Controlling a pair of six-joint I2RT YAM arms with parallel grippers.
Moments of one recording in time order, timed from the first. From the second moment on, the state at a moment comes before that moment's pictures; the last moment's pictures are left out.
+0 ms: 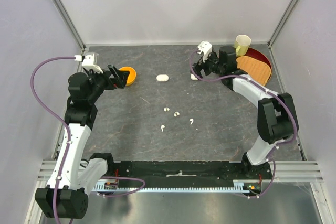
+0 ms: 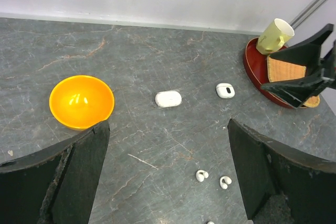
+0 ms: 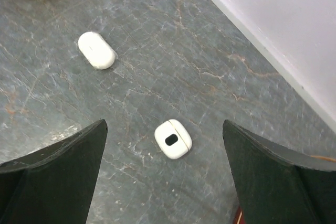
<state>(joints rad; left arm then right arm) -0.03 0.87 0.86 -0.11 0.31 -0.29 0.27 1.67 1.15 0.17 -0.49 -0.38</state>
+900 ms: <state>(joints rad) -0.02 0.87 0.84 -0.11 0.34 -0.29 0.21 2.07 1.46 -0.11 -0.56 -0.77</state>
